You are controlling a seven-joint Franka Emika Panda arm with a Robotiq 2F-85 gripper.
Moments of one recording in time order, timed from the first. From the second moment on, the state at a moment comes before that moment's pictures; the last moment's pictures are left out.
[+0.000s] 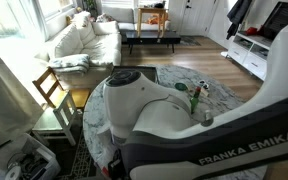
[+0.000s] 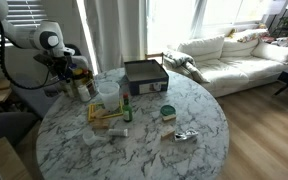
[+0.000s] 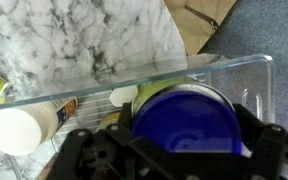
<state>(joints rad) 0.39 0.42 0.17 -1.90 -0.03 2.26 0.51</state>
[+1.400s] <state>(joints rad) 0.33 0.19 0.20 -1.85 0.04 1.95 0.29</state>
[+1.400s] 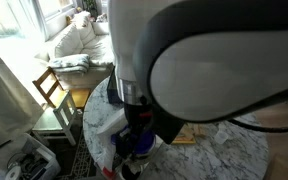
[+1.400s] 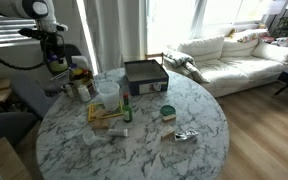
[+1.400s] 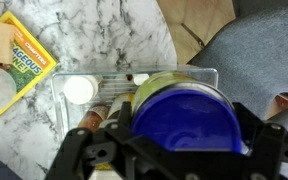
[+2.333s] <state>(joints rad) 0.25 0.07 0.18 -1.87 0.04 1.78 0.29</state>
